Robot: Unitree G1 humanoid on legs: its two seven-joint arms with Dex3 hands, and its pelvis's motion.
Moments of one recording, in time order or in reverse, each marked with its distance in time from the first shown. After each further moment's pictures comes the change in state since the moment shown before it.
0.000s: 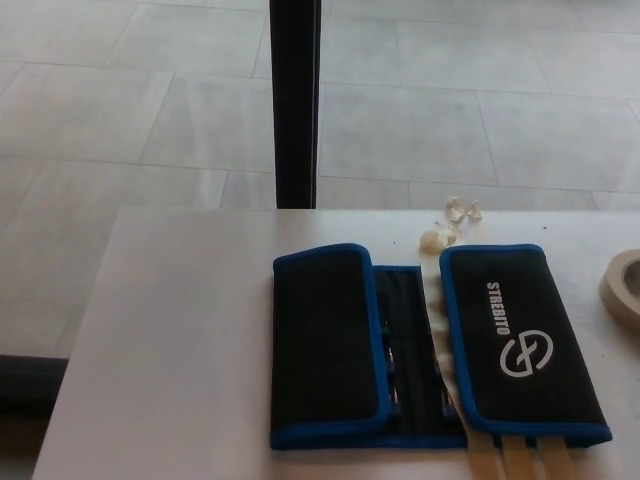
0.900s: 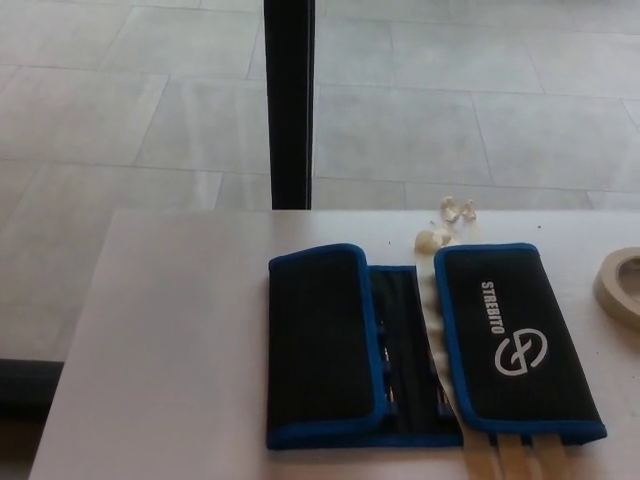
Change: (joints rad) left_arm 0.045 -0.005 0.007 0.002 -0.001 0.000 0.001; right_arm -0.027 0.019 -0.536 0.933 0.135 -0.147 -0.199
